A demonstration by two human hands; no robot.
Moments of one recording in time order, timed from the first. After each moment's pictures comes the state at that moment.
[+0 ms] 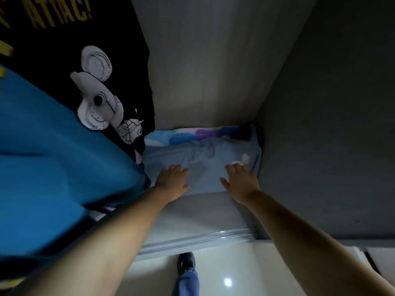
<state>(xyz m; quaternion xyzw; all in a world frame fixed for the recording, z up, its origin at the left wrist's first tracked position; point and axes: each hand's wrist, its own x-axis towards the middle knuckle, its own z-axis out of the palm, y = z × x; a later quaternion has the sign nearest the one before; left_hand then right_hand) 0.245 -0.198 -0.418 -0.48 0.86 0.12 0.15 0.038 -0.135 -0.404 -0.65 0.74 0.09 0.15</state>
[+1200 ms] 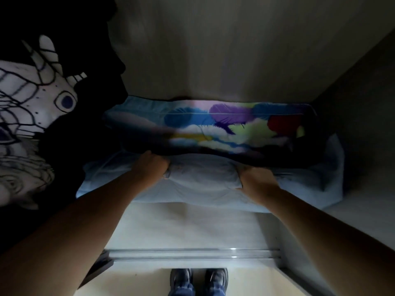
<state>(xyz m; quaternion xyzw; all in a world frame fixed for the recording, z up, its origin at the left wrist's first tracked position) 0.256 -0.346 -0.638 -0.48 0.83 0.00 0.30 -0.019 -0.283 -0.638 -0.71 0.65 0.19 0.20</state>
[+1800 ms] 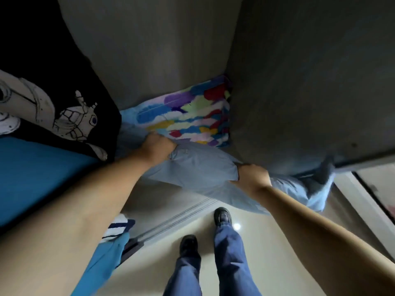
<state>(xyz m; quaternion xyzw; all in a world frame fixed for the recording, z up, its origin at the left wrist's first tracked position) 0.220 -0.256 -0.452 -0.28 0.93 0.01 0.25 0.026 -0.046 -0.474 -0.49 0.84 0.05 0.24</state>
